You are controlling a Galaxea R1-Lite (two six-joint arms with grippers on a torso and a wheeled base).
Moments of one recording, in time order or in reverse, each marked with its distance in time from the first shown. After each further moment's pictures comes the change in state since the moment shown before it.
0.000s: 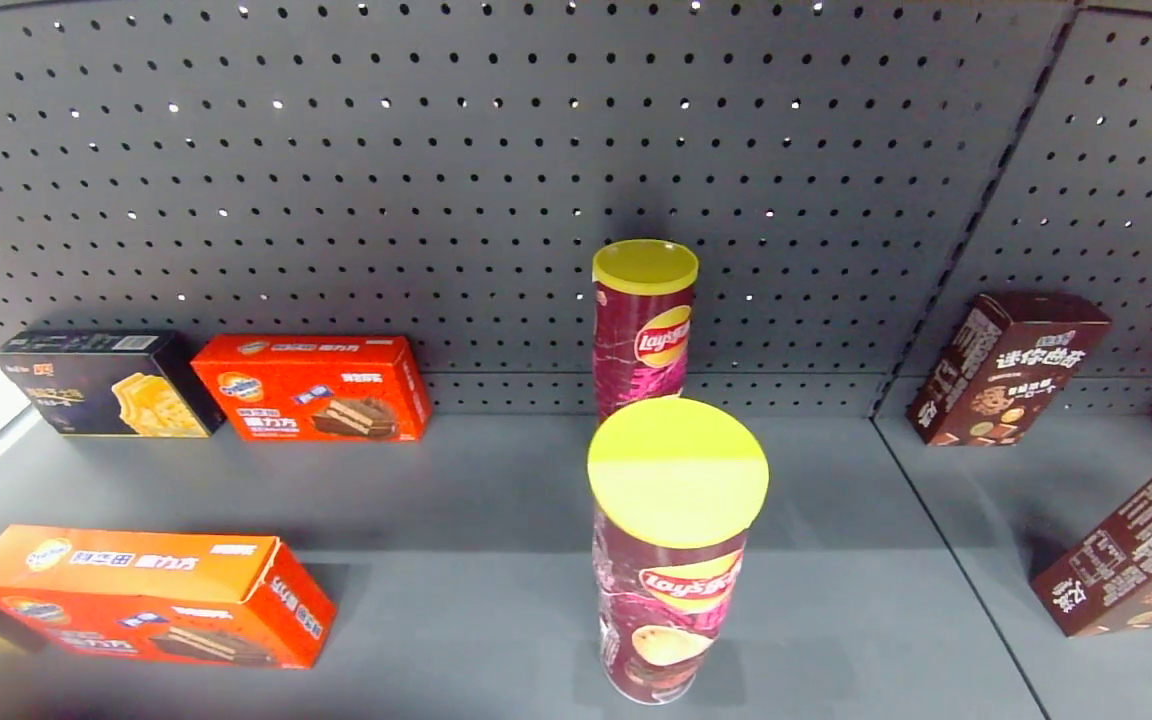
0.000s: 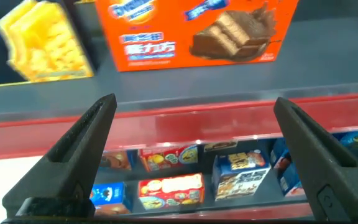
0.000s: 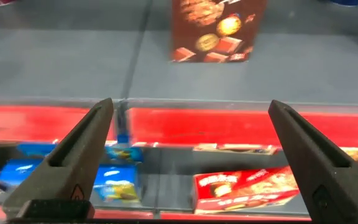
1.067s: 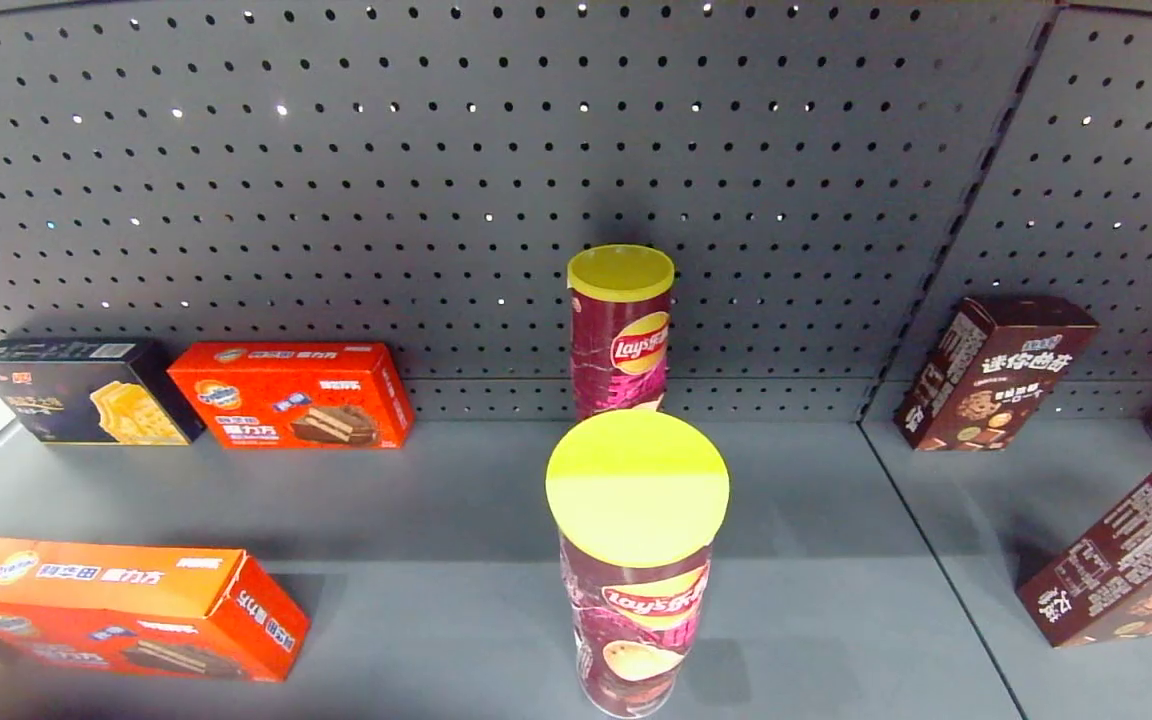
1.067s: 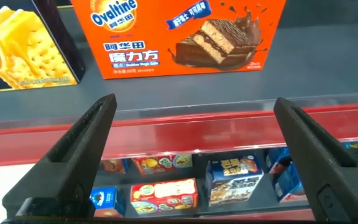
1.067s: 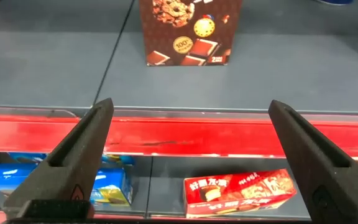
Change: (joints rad) left arm 0.000 0.000 0.000 -0.001 0.009 -0.010; right arm 0.001 0.000 0.000 0.000 -0.001 0.000
